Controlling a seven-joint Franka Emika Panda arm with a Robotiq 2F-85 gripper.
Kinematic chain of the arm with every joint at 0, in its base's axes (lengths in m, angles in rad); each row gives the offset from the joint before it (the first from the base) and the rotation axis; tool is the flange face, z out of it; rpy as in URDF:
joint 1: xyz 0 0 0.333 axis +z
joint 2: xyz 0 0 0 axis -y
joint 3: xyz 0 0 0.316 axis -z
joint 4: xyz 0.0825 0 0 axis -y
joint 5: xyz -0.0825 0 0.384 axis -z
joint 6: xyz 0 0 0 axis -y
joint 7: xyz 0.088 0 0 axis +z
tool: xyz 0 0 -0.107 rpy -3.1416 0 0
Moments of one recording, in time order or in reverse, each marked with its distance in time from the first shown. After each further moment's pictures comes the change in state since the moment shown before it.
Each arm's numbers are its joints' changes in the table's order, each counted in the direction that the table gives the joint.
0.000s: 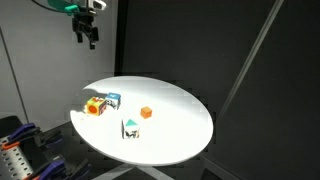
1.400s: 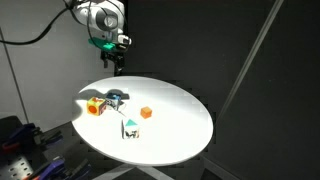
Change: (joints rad) arm -0.002 -0.485 0.102 0.255 0.104 0.158 0.130
